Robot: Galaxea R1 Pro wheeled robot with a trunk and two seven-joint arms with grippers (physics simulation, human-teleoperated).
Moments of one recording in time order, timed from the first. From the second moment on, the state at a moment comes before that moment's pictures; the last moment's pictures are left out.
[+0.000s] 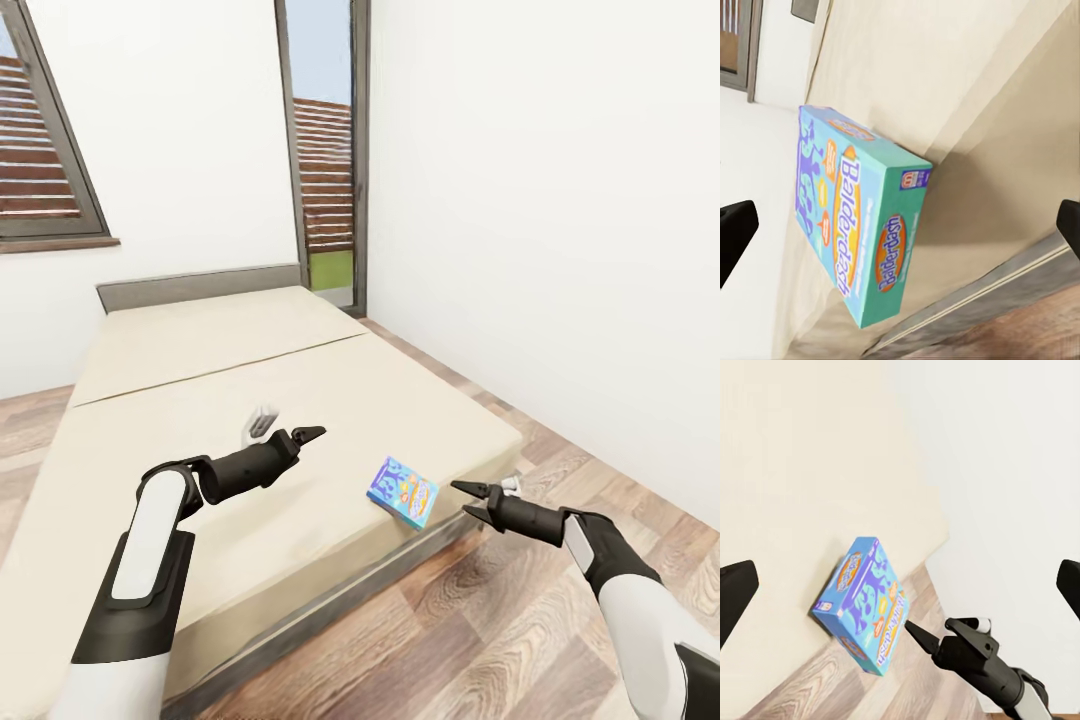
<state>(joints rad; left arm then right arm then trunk) -0.55 -0.09 0.04 -1.61 1.21 1.00 0.41 -0.81 -0.16 -0.50 -0.46 0.01 0.77 1.09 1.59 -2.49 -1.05</state>
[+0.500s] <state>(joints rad) -0.55 -0.09 0.04 -1.61 1.21 1.00 0.41 -0.82 -0.16 -0.54 -0.42 0.01 0.77 1.07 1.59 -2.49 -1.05</state>
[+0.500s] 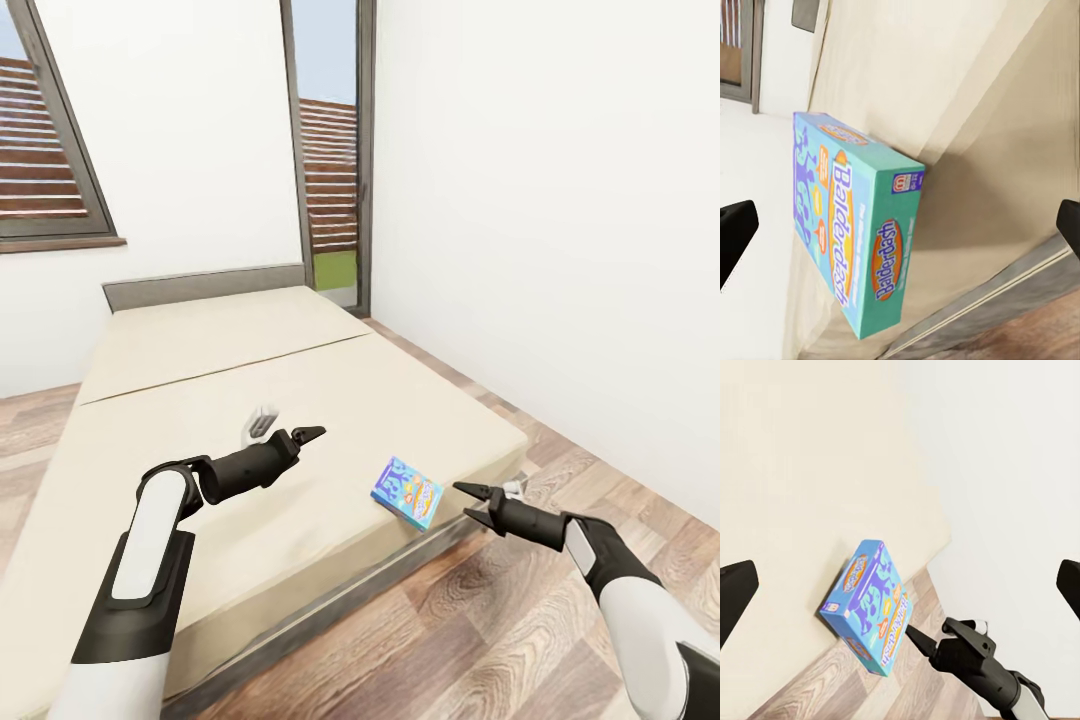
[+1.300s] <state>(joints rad) -0.55 -0.09 0.04 -1.61 1.21 1.00 0.41 -0.82 -0.16 -0.58 -0.42 0.01 0.78 1.05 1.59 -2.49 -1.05</state>
